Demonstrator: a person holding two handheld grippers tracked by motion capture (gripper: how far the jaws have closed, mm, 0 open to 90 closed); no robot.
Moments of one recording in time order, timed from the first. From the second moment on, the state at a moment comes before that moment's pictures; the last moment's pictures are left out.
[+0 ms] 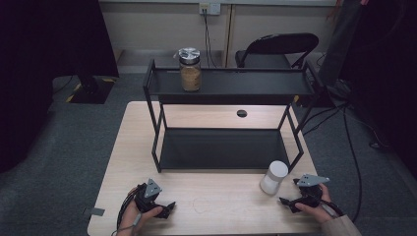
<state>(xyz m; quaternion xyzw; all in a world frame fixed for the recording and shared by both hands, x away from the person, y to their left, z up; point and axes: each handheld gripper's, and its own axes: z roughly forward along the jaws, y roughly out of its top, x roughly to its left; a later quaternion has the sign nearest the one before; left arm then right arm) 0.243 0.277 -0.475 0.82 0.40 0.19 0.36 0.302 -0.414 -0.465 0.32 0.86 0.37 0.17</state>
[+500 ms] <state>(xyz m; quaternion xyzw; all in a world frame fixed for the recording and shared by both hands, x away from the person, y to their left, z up) 0.243 0.277 -0.475 0.82 0.40 0.19 0.36 0.303 -0.415 -0.465 0.32 0.86 0.37 0.16</state>
